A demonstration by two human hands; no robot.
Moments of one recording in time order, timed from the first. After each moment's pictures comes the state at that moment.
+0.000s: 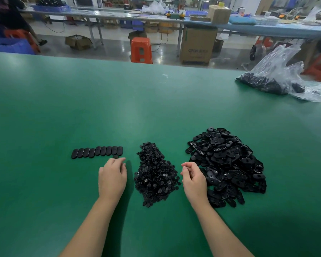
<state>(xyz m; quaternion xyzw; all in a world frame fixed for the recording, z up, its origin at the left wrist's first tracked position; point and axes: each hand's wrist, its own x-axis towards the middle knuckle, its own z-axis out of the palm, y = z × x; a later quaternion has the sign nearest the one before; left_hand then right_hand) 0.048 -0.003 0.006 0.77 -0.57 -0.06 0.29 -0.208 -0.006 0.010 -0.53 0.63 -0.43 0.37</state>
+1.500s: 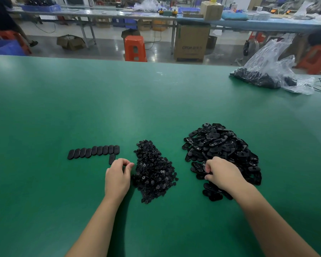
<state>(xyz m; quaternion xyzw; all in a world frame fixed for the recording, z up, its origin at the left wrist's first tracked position) 0.028 0.000 0.003 0.72 -0.55 -0.19 0.38 -0.302 -0.028 0.073 -0.74 0.66 0.06 0.10</state>
